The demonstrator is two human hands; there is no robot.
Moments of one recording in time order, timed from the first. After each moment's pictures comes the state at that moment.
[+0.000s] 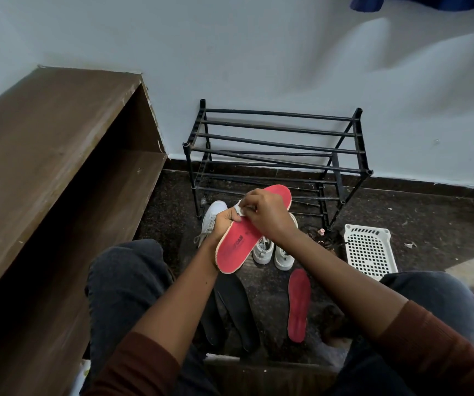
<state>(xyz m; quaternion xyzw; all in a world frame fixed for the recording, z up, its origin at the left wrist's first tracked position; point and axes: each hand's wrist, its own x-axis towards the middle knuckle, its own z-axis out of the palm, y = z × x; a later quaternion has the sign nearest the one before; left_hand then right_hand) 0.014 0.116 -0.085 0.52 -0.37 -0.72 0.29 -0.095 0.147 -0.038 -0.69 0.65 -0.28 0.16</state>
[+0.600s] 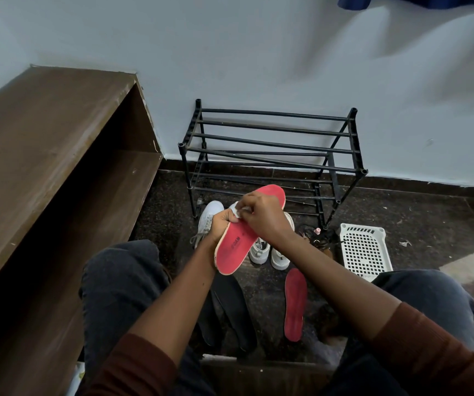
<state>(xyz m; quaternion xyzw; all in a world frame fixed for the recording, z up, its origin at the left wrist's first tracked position) 0.009 0.139 -0.032 0.43 -0.26 -0.81 0.30 -0.095 0.150 -0.041 -0.67 0.67 -0.28 0.18</state>
